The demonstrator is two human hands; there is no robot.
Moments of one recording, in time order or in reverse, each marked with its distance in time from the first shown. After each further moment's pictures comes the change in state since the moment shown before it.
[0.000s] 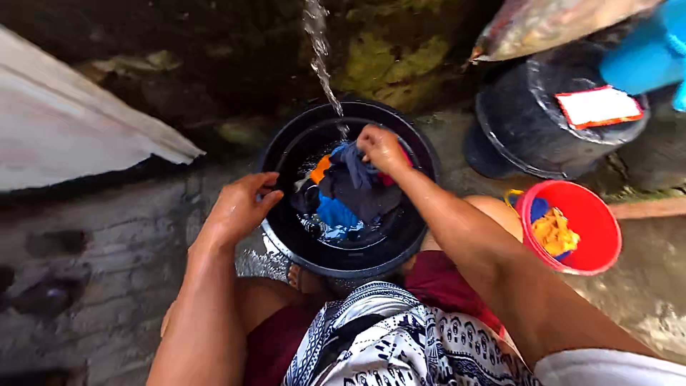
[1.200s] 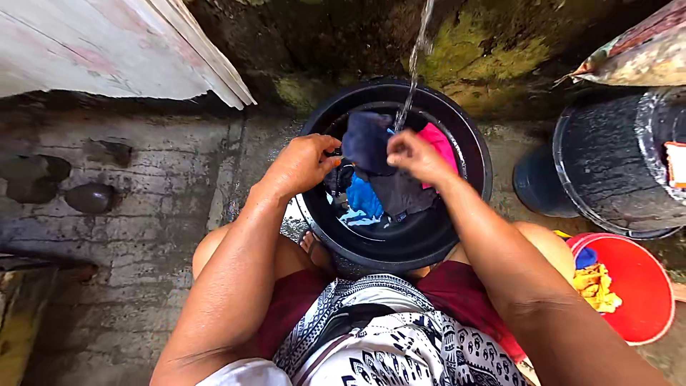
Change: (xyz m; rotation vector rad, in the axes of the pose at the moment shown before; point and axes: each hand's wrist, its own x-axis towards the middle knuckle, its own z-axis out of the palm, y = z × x) left_hand 0.008 0.009 0.010 0.002 0.011 0.065; right_hand -0.018 -0.005 0.020 0.108 -0.409 -0.055
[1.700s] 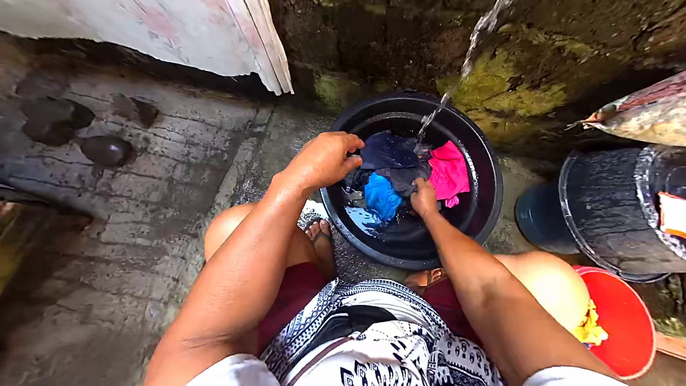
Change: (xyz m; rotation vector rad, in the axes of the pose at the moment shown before) left_hand -0.055 0.002 -0.007 0.003 0.090 0.033; right_hand -0.021 0.096 0.078 -0.471 0.175 0.442
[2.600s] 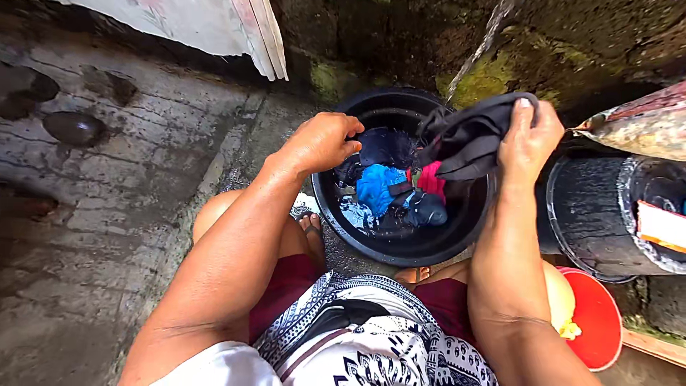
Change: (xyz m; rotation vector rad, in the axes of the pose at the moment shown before) left_hand 0.014 -0.004 -0.006 -0.018 0.027 0.008; right_hand -0.027 -0.079 -0.198 0.296 0.751 -0.373
